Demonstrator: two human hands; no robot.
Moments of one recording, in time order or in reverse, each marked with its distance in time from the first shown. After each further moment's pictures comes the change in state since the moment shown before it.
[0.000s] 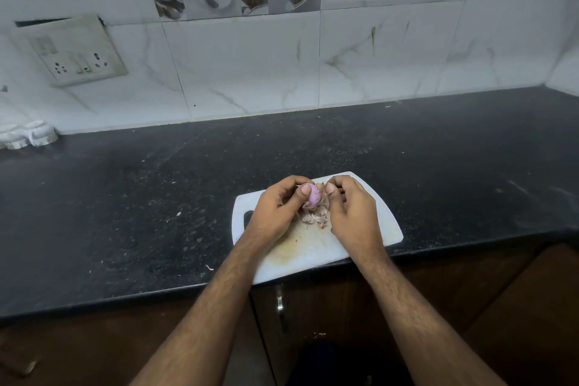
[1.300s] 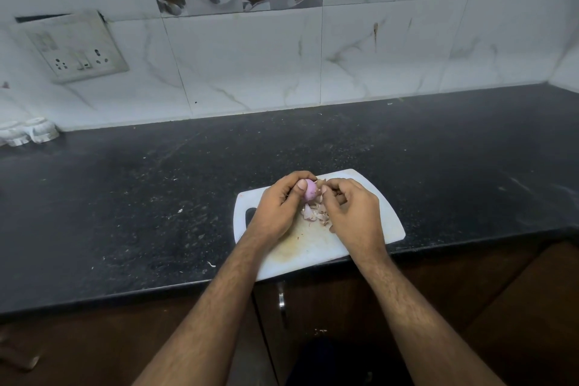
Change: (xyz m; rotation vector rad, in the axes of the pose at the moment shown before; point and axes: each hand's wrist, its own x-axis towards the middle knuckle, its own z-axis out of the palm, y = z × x) left_hand 0.001 -0.003 -0.003 0.170 0.012 0.027; right_hand -0.005 -0.008 -0.002 0.033 -0.009 0.054
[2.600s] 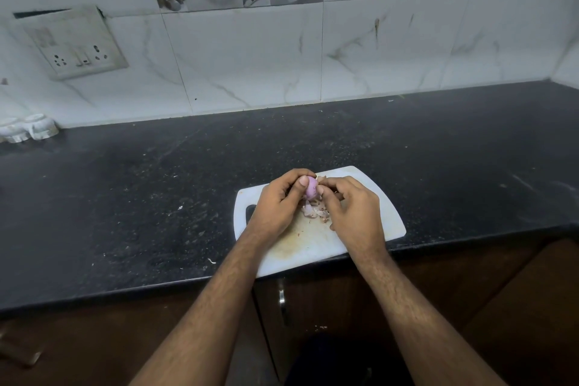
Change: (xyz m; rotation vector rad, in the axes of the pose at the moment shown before) left_hand 0.000 0.001 0.000 -0.054 0.001 -0.001; right_hand -0.003 0.001 0.002 -0.056 0.021 -0.088
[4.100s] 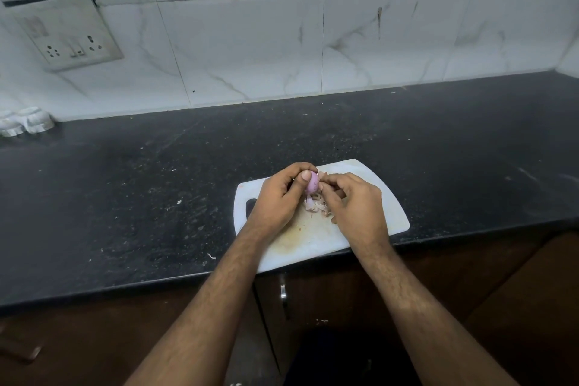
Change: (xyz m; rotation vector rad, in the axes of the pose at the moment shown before) left_hand 0.001 -0.003 0.000 0.056 0.005 0.010; right_hand 0.001 -0.002 0.001 -0.044 -0.035 0.018
